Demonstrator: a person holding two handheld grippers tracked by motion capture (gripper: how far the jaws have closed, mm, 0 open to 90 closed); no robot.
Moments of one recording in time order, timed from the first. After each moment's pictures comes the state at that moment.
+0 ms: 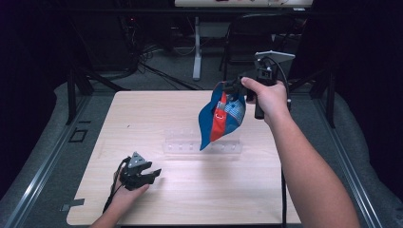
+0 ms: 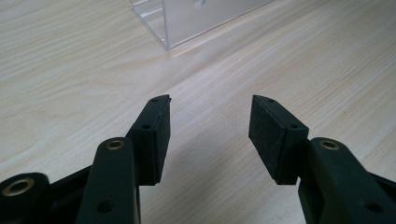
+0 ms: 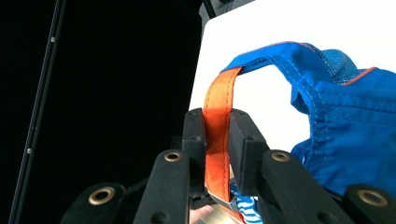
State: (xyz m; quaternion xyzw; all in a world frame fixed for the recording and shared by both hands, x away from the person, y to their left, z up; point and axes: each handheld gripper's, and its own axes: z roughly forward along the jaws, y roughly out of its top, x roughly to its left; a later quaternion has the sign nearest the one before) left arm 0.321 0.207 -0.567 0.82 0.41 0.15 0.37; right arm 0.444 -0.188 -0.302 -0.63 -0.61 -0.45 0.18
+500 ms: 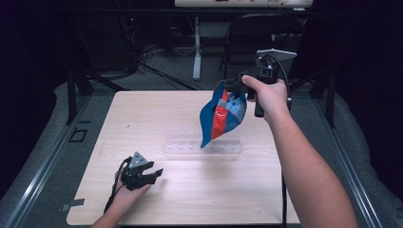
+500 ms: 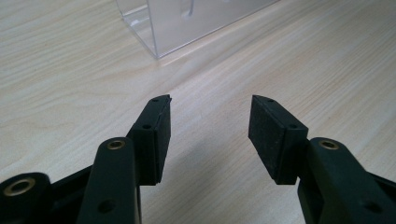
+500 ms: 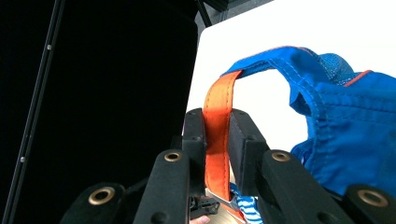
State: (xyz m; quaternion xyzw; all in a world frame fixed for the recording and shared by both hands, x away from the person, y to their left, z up) left arm 0.320 0.204 -0.565 0.82 0.40 0.15 0.37; right arm 0.447 -0.189 -0.300 -0.63 -0.61 -0.45 0.16
